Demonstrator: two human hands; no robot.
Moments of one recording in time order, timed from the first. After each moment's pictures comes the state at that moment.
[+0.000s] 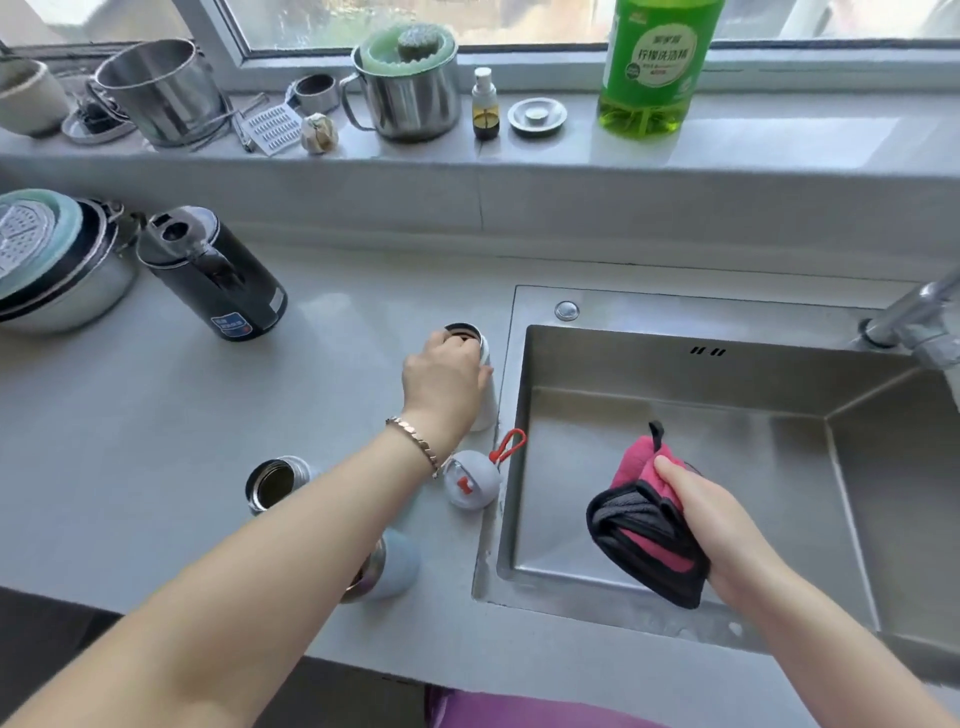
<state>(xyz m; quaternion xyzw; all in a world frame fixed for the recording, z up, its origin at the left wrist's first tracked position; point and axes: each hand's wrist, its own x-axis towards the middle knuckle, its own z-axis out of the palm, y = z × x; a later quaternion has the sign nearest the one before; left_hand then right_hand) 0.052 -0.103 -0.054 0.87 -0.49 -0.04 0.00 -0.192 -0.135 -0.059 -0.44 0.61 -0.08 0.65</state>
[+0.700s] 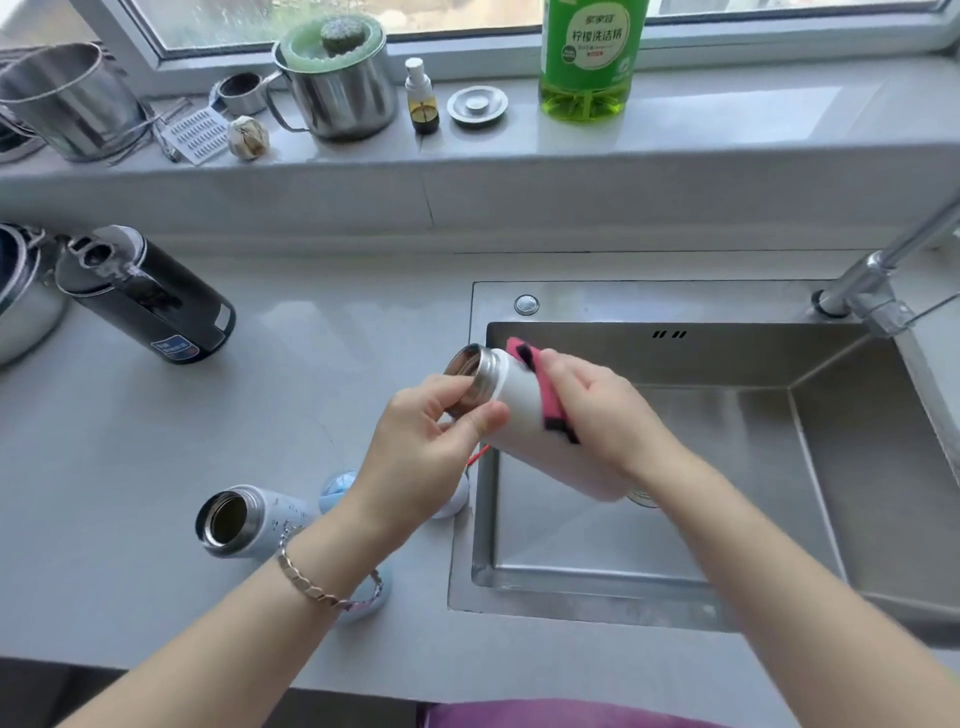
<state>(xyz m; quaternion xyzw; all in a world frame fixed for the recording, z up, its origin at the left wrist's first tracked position) -0.006 -0.066 0.010 0.69 -0.39 -0.34 0.50 -0.129 -0.176 -0.026 -0.75 0.41 -0.10 0.51</state>
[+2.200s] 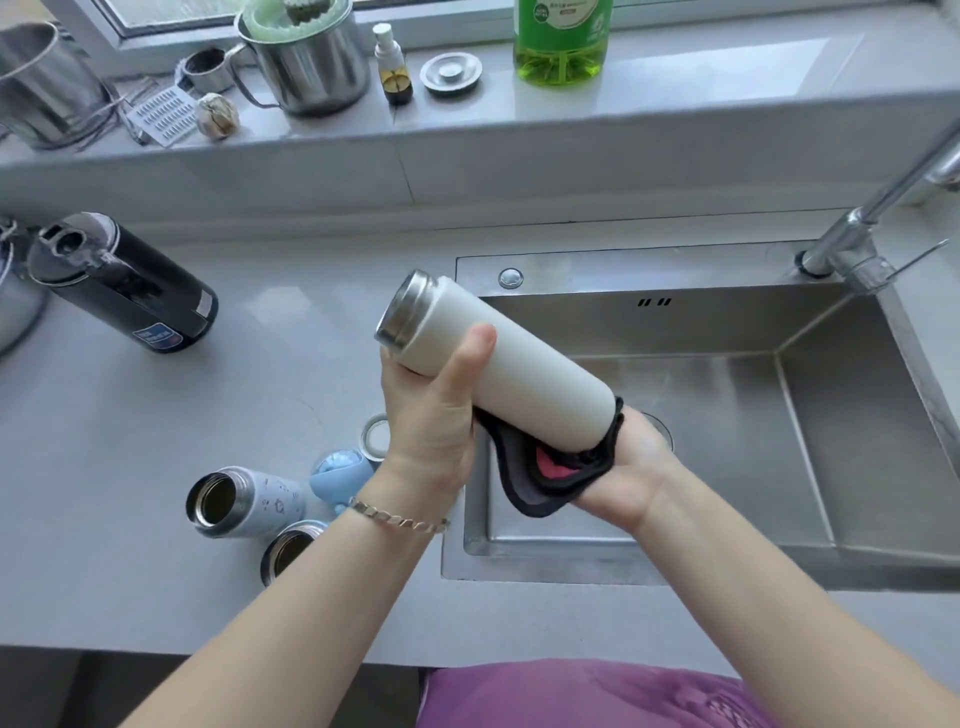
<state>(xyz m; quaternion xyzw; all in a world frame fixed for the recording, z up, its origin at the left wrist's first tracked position) -0.036 -0.092 -0.003 0.55 -0.14 -0.36 0.74 -0.155 -0.141 -0.027 0.10 0.36 -0.15 0.92</state>
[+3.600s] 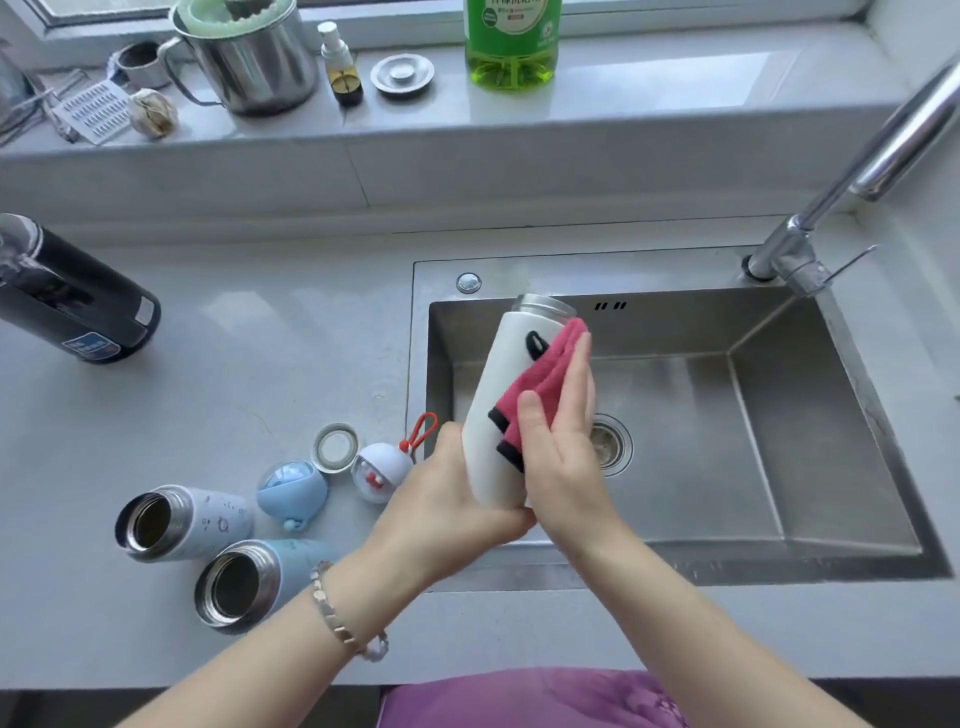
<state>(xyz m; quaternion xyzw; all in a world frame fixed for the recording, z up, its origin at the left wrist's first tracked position) -0.067 -0.060 -0.036 0.77 -0.41 -0.43 0.23 -0.160 -0.118 -0.036 -0.56 0.45 -0.34 0.60</state>
